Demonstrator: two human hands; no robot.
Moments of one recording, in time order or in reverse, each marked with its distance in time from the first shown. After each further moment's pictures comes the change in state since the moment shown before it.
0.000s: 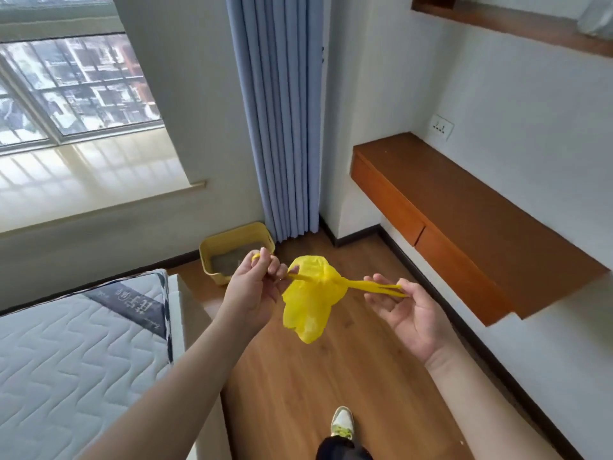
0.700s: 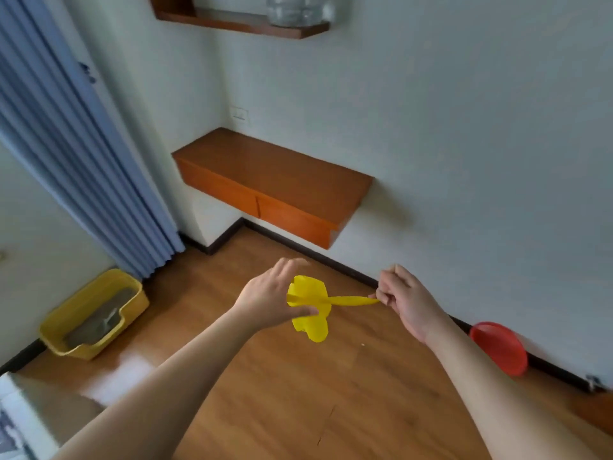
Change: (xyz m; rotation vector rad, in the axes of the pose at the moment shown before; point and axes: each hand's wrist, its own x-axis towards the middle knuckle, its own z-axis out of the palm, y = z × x) left_hand -0.118 -0.196 0.134 1.839 -1.060 0.466; right_hand -0.274 -0.063 -0.175 -0.812 0.466 -0.435
